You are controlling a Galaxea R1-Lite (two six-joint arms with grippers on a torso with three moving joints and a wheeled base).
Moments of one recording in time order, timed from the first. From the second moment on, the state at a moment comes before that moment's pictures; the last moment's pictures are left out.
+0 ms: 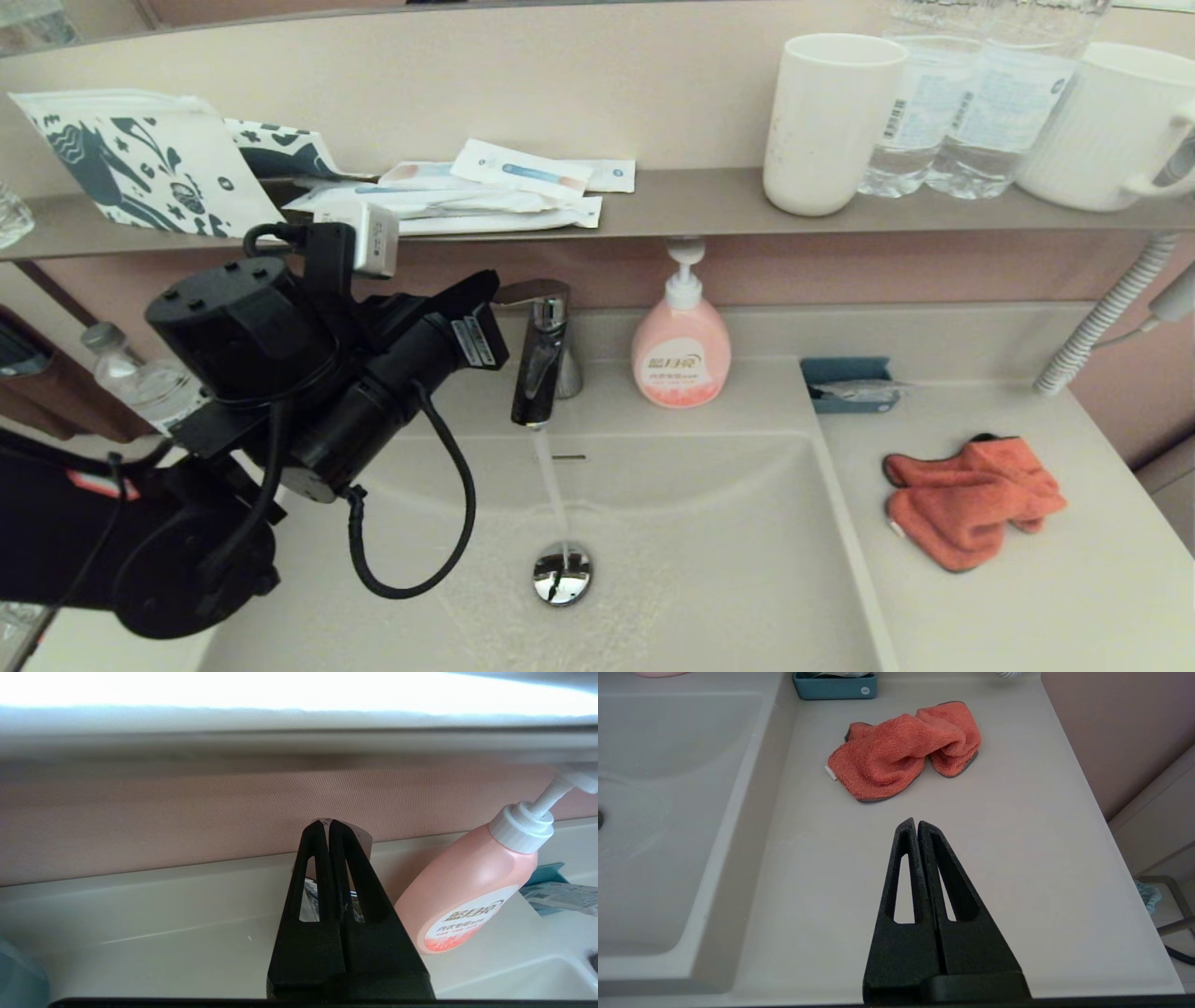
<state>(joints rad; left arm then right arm) -0.52 1.68 -0.69 -1.17 0.19 0.00 0.00 0.00 0.00 0.00 0.00 0.00</state>
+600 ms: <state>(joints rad) -0.54 1.69 -0.62 -1.18 0.19 0.00 0.00 0.00 0.00 0.00 0.00 0.00</state>
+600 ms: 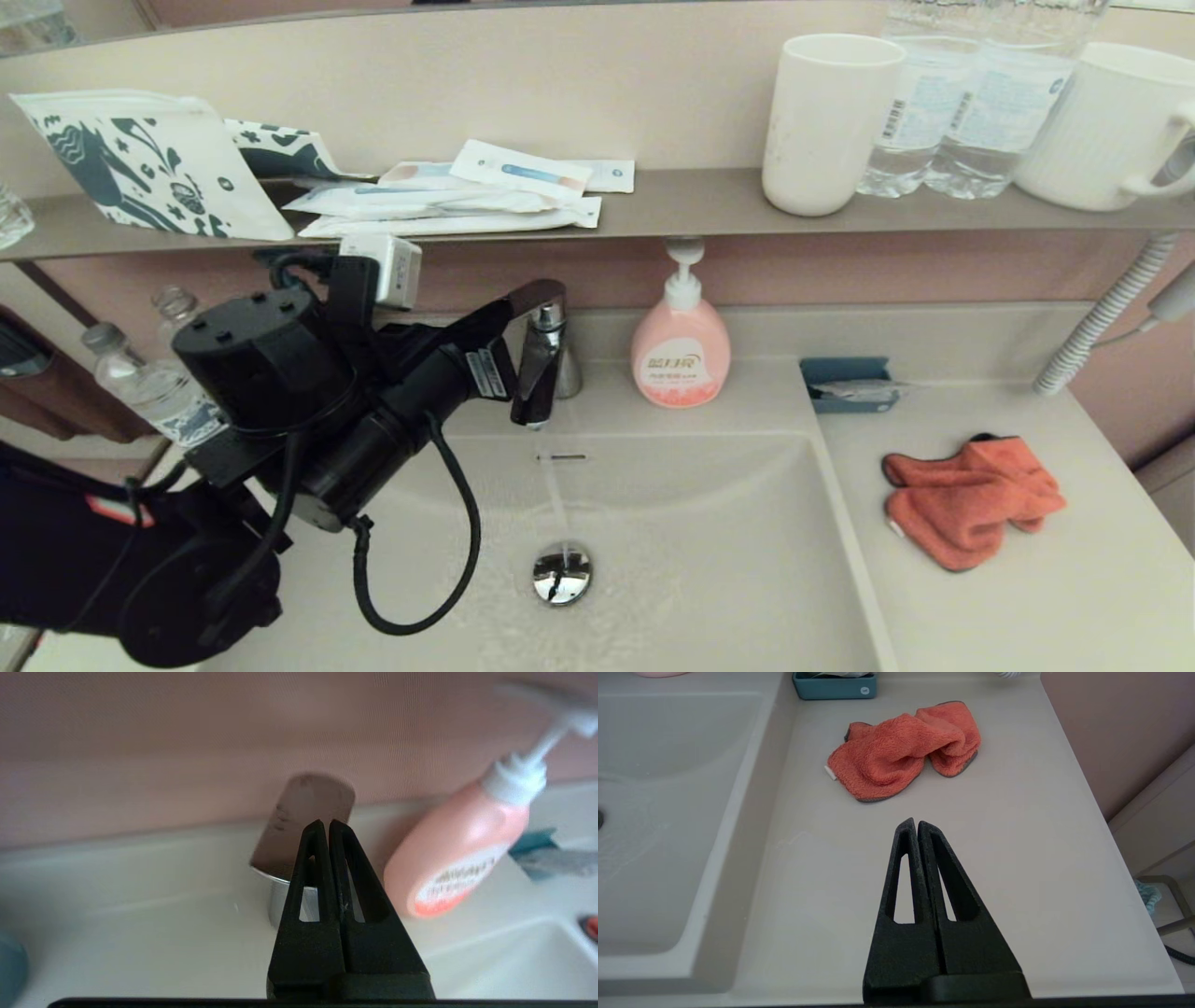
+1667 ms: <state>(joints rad) -0.42 1.16 -0.32 -0.90 0.23 0.04 0.00 0.00 0.00 0.00 0.00 0.00</state>
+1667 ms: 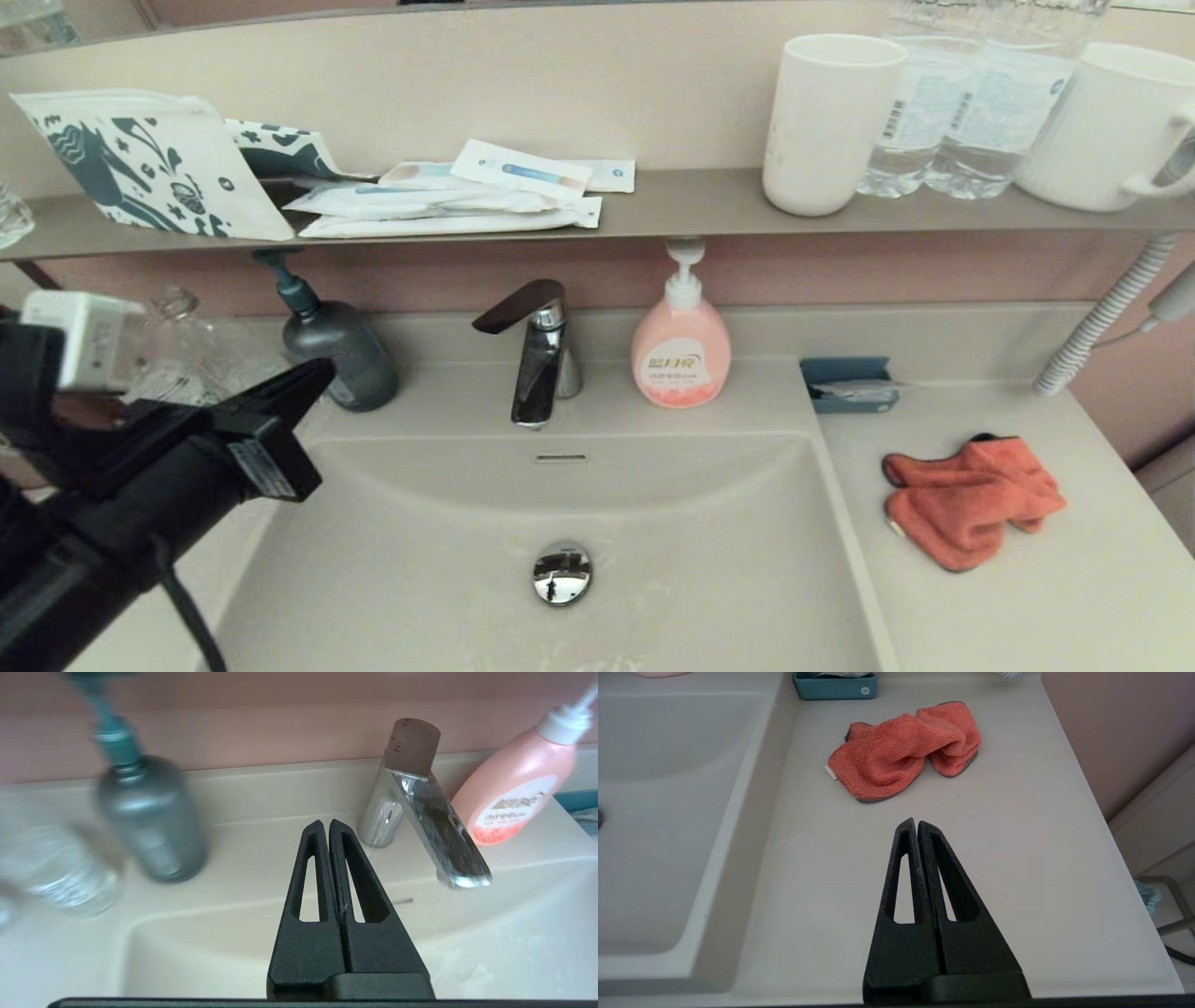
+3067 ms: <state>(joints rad) 0.01 0.05 -0.07 -0.02 -0.06 0.13 0.00 0.00 0.00 0.00 0.00 0.00</state>
